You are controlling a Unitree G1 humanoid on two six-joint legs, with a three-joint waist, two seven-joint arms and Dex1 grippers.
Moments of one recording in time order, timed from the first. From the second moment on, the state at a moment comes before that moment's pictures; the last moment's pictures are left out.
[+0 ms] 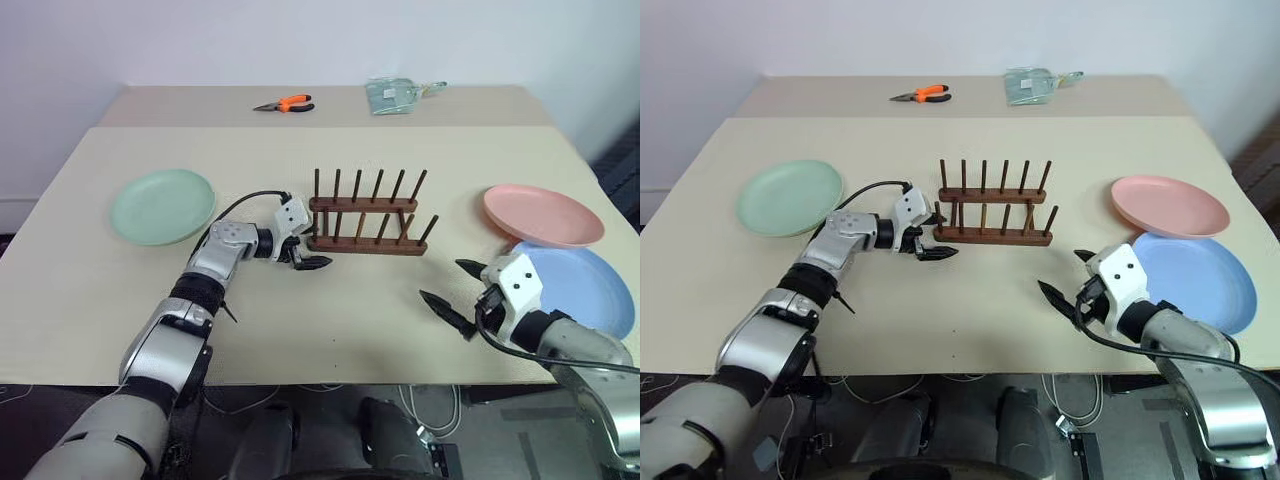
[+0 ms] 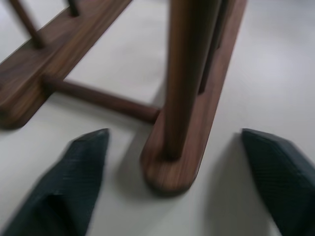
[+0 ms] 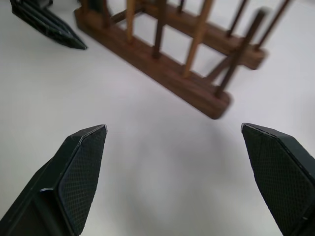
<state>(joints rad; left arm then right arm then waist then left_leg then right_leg) -0.90 0.28 -0.25 0.94 -0.03 -0.06 -1.06 0.20 -0.64 -0.28 -0.60 0.37 0.55 0.57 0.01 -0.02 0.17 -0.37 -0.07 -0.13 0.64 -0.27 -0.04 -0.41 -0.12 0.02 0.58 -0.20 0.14</state>
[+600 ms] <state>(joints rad) -0.59 0.40 -0.31 0.37 -0.05 0.05 -1.28 0.30 -0.78 -0.37 -0.62 0.42 0.63 0.71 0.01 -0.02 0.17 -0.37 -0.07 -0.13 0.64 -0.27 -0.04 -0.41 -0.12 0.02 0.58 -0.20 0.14</state>
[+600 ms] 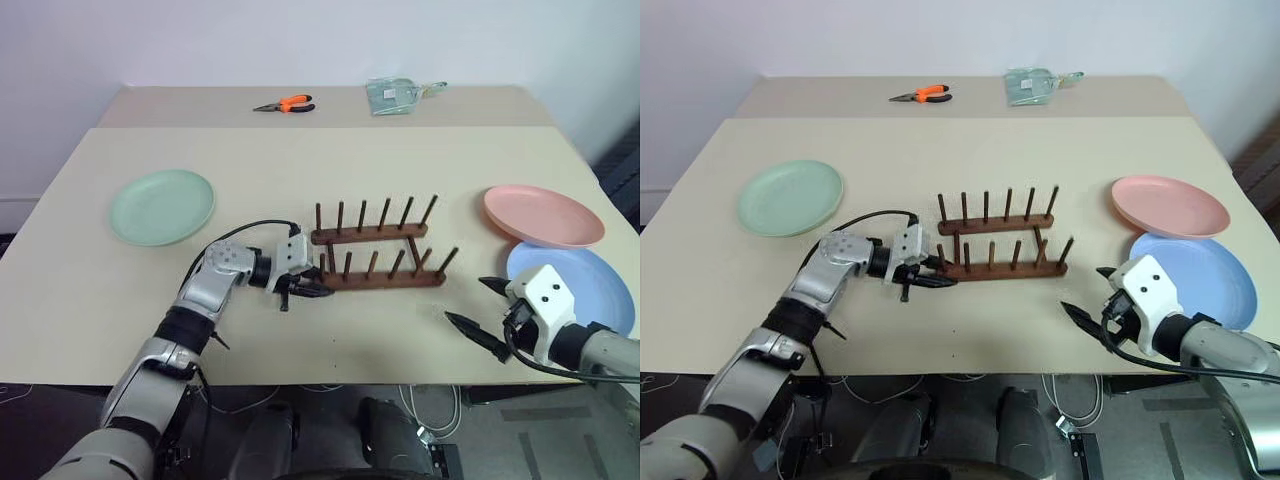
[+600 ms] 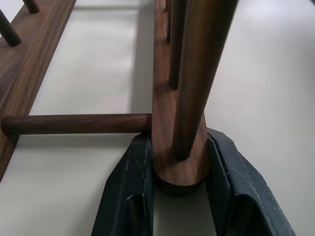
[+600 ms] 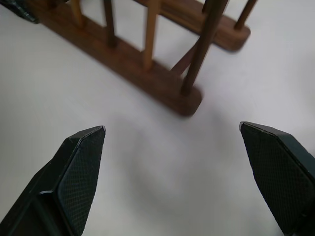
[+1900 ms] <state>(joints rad) -0.46 0.24 -0.28 0.11 -0.03 0.42 -0.58 -0.14 -0.63 0.04 -0.11 -0.02 0.35 0.47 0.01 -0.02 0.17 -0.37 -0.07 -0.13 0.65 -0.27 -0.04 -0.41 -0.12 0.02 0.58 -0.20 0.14</state>
